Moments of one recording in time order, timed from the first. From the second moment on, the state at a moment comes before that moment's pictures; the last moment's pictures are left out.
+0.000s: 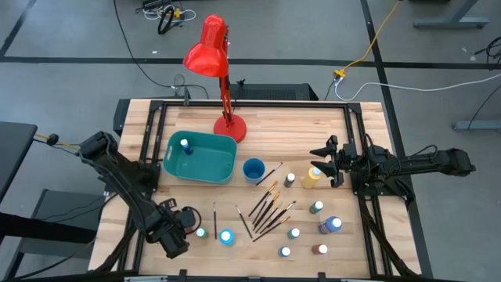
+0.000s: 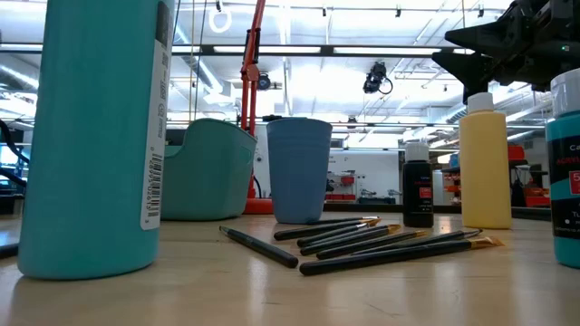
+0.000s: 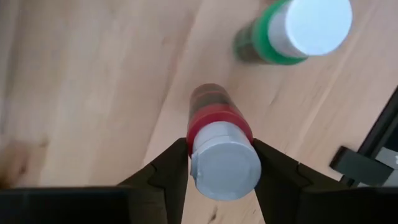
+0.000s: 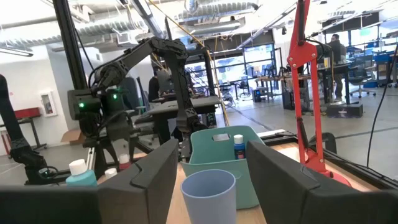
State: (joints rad) left arm -0.85 1.56 1.13 -1.03 -0.12 -1.21; right arm 0.00 0.44 0.02 0.63 0.06 0.15
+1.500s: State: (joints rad) left arm 0.03 1.20 1.08 -1.33 -0.24 -0.34; right arm 0.00 0.44 0.02 0.64 0.06 0.15
